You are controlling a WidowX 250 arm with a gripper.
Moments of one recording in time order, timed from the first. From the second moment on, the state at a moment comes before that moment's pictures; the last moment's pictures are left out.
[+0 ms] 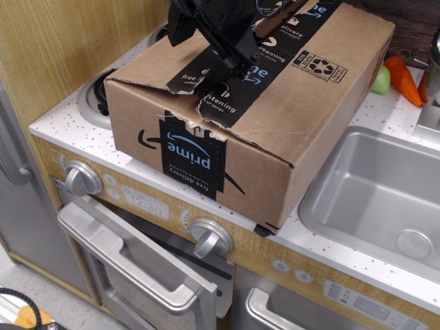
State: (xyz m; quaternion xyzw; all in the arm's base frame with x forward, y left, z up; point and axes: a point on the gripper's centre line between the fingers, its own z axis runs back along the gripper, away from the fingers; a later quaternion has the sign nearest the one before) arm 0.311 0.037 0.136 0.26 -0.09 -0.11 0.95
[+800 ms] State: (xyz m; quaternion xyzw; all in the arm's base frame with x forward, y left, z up) arm 0.320 0.082 0.166 0.34 -0.07 -0.20 0.92
